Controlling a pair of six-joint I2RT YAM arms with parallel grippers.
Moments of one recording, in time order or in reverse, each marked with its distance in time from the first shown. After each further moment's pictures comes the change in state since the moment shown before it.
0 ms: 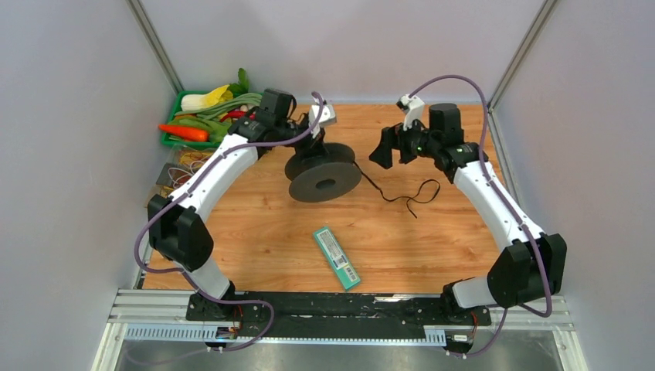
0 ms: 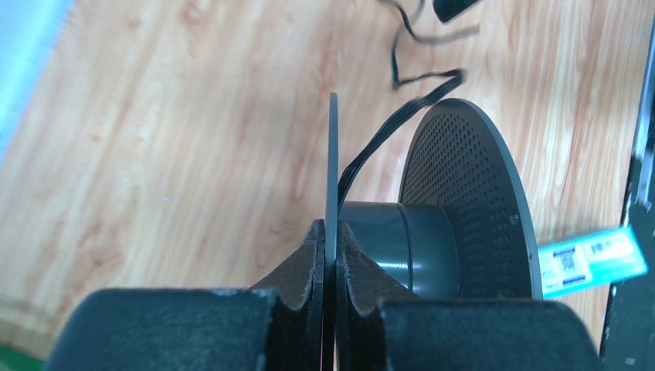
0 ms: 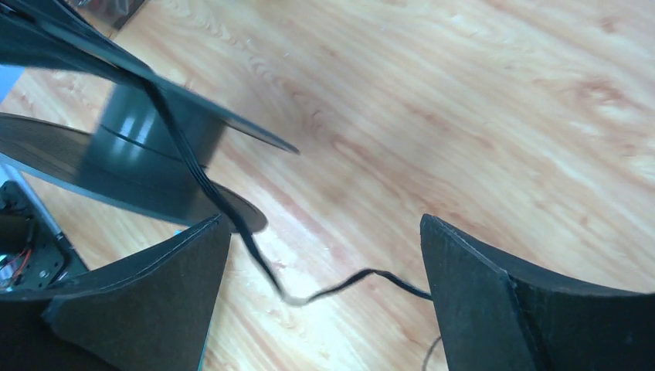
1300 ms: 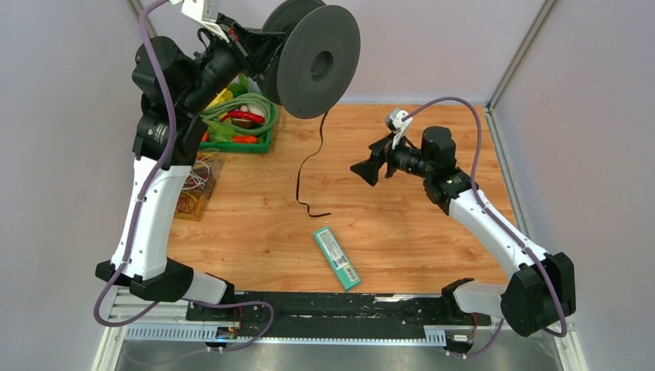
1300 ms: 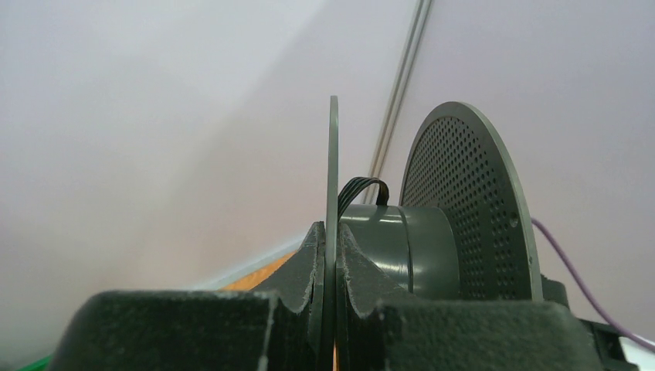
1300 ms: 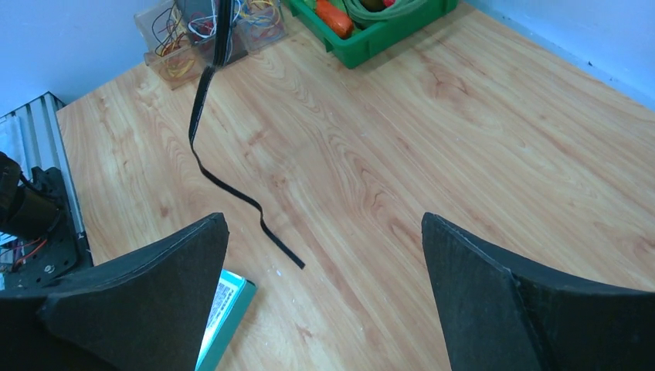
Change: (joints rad) left arm 0.076 -0.231 0.541 0.286 -0.370 -0.848; right arm 0.080 -0.189 -0.277 0.439 -0.096 0.010
